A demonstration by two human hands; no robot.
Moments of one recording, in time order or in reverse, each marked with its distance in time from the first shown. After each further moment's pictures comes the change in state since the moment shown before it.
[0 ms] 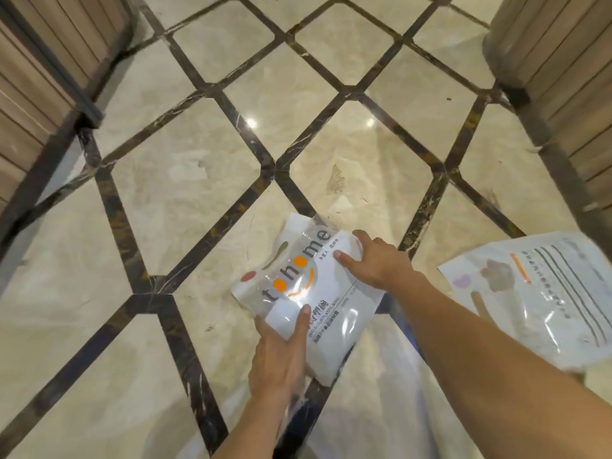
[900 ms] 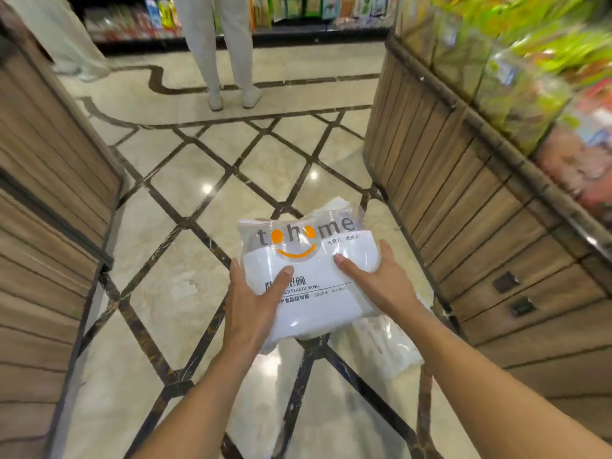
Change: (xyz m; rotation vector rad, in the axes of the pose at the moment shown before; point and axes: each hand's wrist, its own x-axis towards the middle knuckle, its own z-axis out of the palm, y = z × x) left_hand -0.290 0.316 -0.215 -0.236 -0.056 0.573; right_hand -0.321 -0.031 -0.369 0.810 0.413 0.189
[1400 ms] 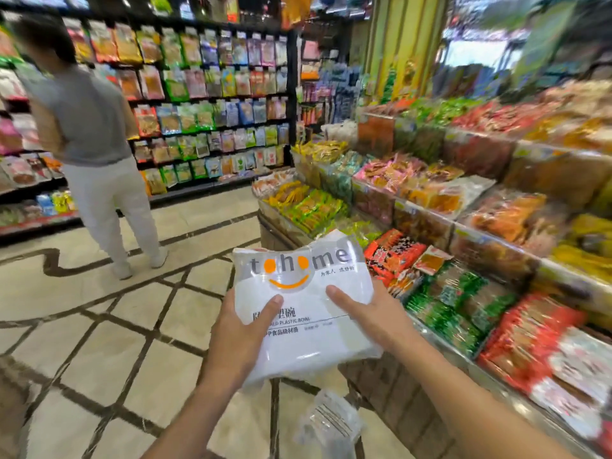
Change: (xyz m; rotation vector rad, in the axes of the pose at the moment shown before) left_hand -0.178 0.422 -0.049 0.020 -0.372 0.443; right_hand -0.233 -0.231 -0.344 0.113 0.407 -0.038
